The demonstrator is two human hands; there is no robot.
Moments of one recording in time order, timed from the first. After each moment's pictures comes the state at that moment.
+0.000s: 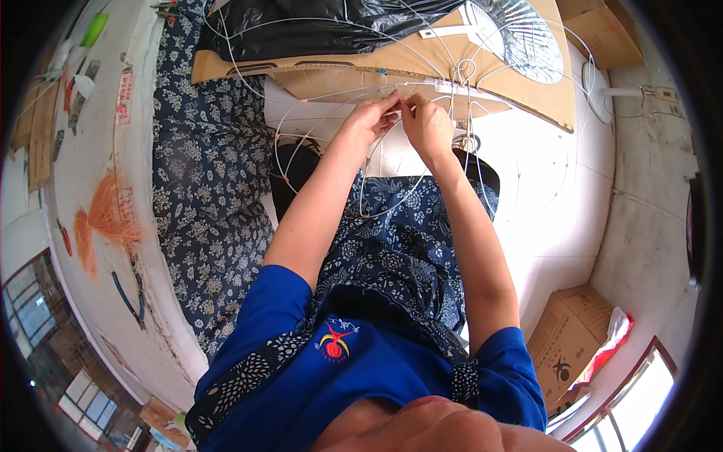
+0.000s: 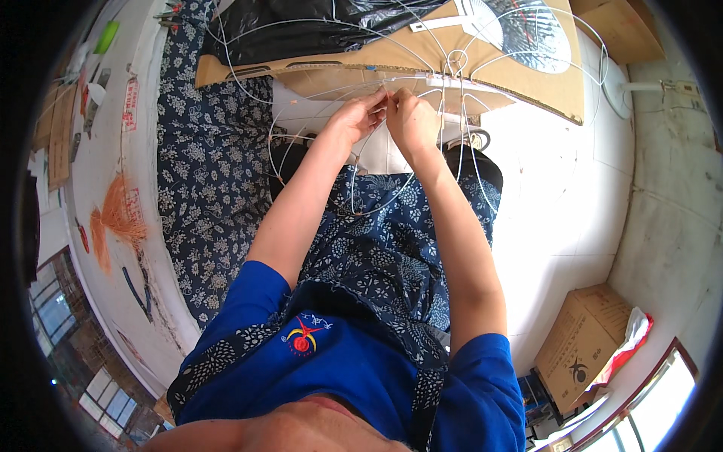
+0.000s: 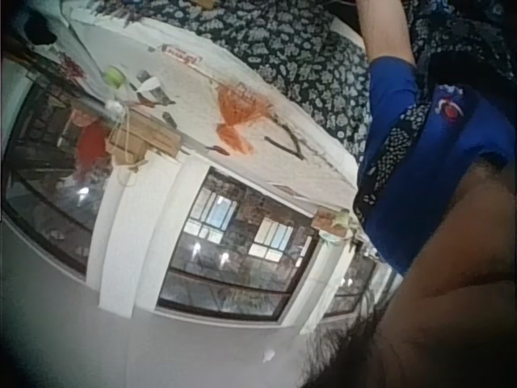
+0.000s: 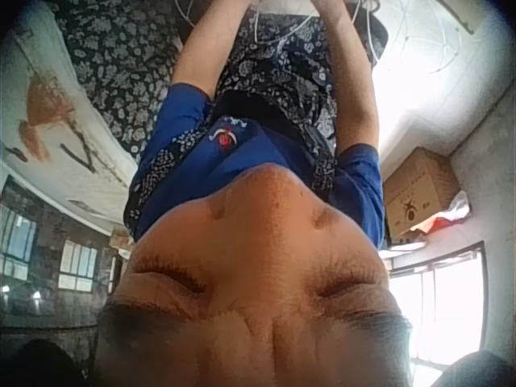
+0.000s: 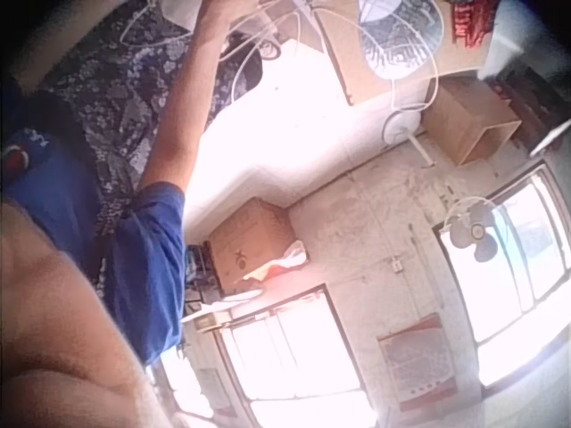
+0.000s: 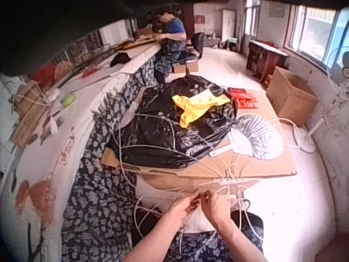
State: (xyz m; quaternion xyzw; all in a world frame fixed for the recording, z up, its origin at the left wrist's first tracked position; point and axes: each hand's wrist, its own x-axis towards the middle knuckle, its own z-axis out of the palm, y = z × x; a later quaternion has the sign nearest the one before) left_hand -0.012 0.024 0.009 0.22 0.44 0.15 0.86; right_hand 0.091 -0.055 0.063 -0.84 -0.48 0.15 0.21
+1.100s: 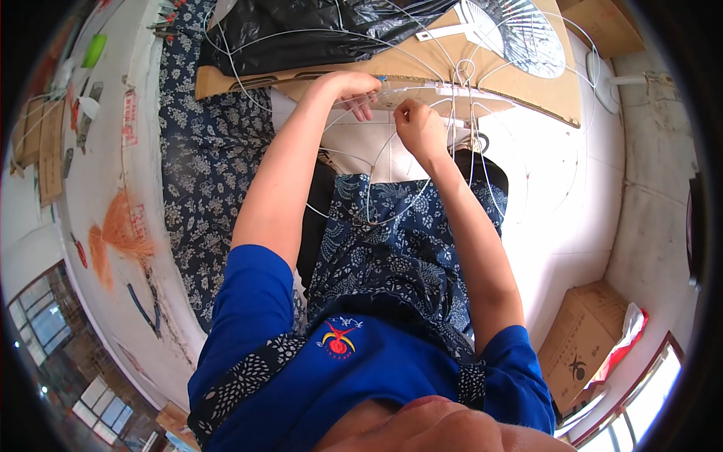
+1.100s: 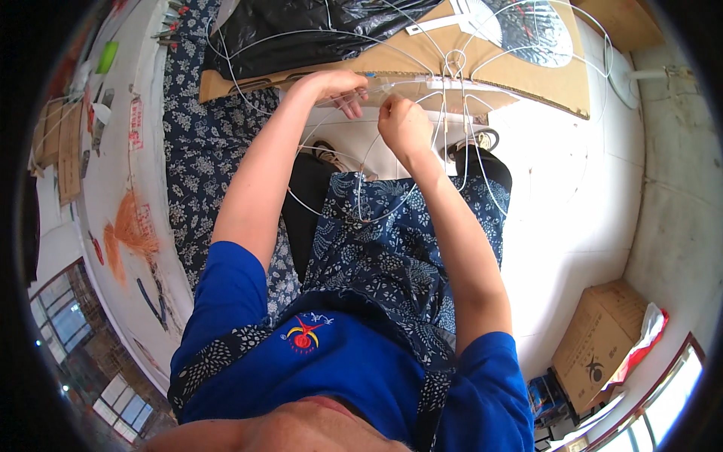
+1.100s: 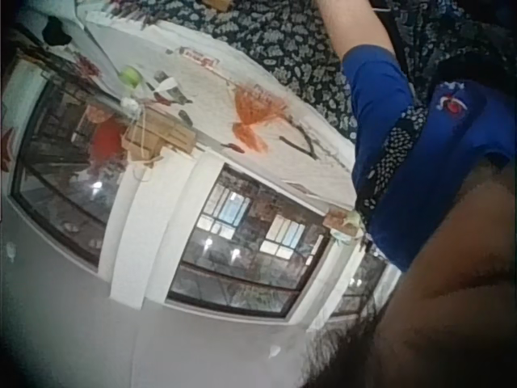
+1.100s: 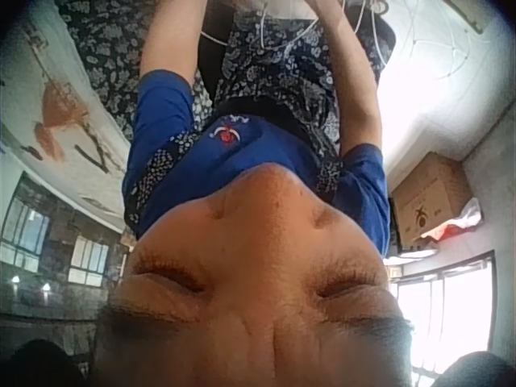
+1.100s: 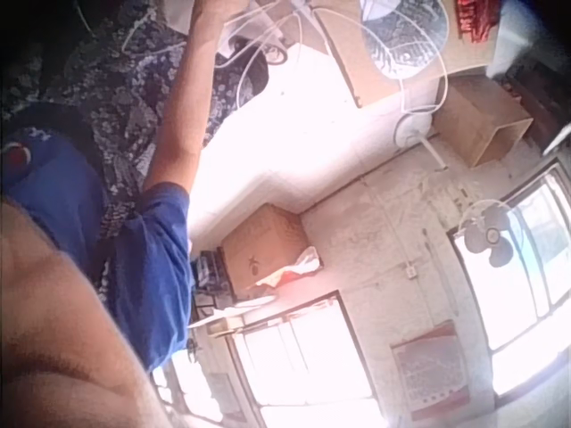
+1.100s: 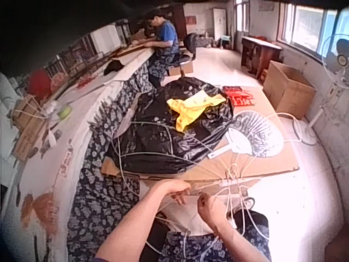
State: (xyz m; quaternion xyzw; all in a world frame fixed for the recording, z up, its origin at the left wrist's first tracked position) left_hand -0.004 0.120 0.062 0.65 0.42 -0.32 0.55; right_hand 0.082 -0.050 0.062 -0.82 -0.45 0.24 0.26
